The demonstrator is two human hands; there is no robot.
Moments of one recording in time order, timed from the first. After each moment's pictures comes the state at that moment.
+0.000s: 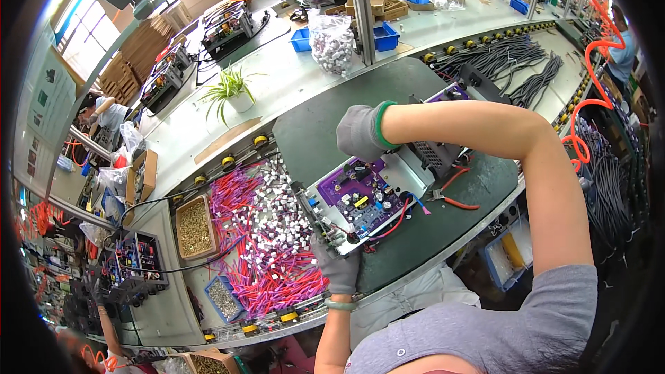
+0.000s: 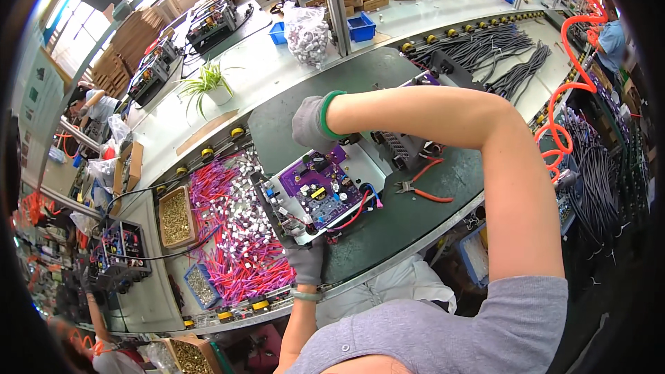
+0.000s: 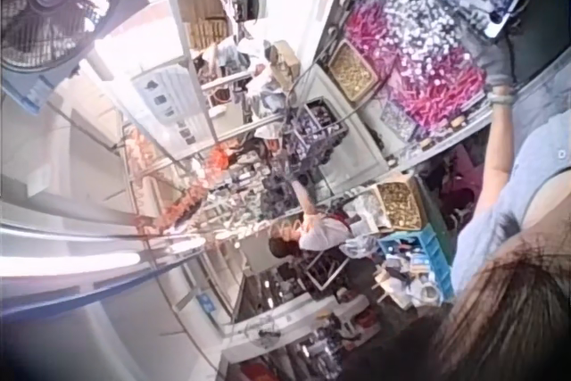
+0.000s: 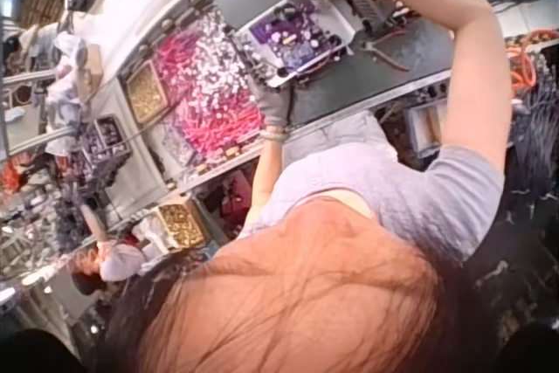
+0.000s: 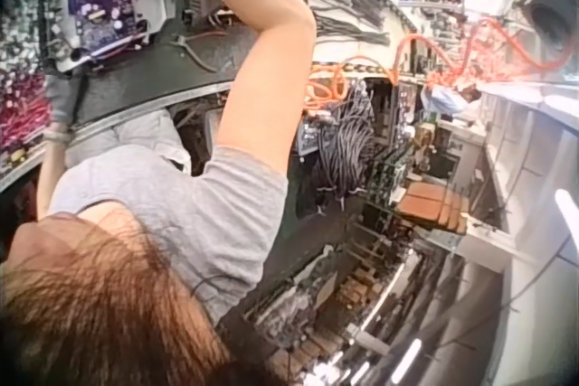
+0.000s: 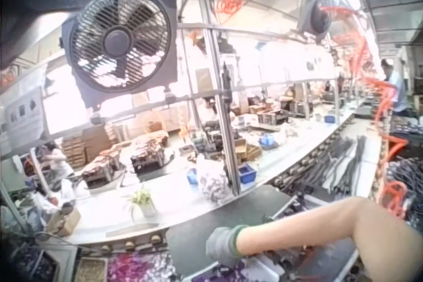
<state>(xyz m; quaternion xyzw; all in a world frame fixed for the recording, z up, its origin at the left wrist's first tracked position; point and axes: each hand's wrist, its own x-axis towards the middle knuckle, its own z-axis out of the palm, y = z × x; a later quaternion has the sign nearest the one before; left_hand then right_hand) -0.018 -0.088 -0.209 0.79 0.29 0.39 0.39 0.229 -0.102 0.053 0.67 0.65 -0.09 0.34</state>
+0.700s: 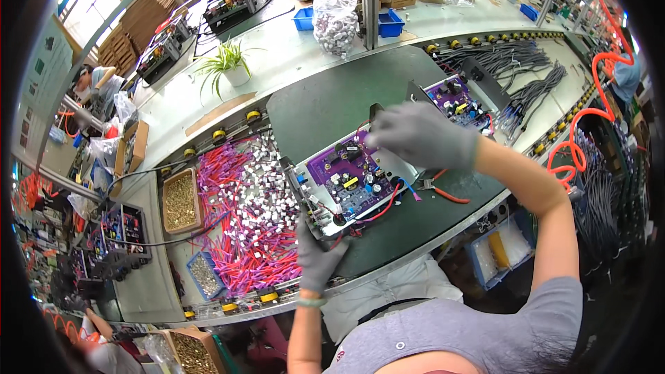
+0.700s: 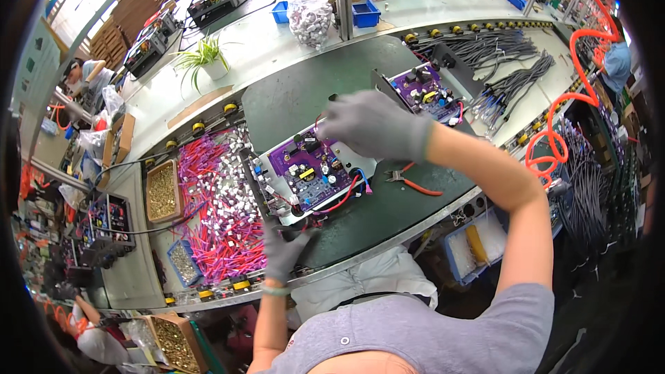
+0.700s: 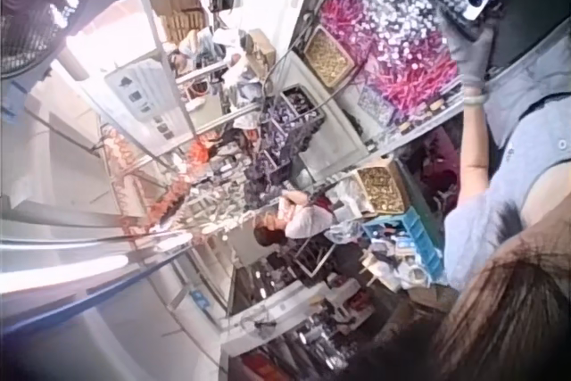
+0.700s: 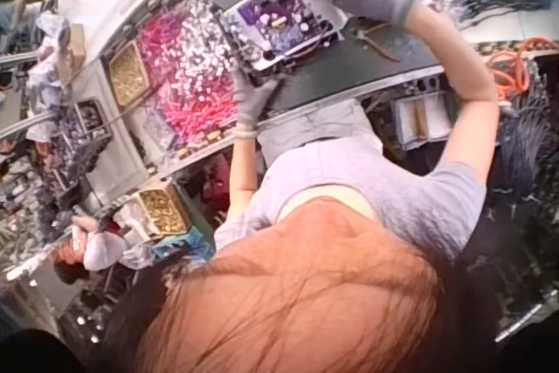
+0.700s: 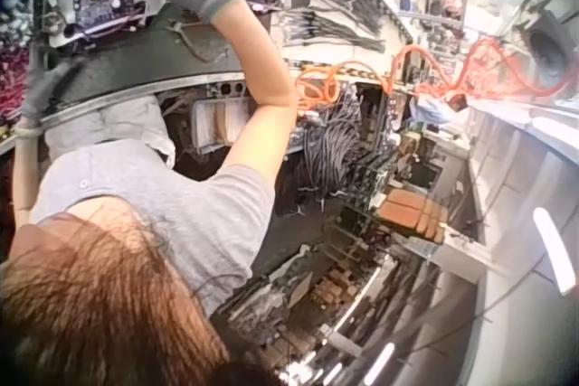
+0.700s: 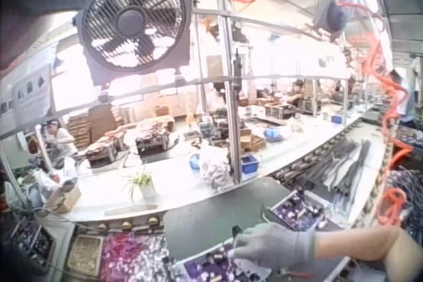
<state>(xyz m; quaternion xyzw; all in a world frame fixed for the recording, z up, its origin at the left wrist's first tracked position) -0.050 -0.079 -0.178 0.82 0.27 0.23 0.45 0.226 -0.225 0.036 0.68 0.72 0.09 -0.12</state>
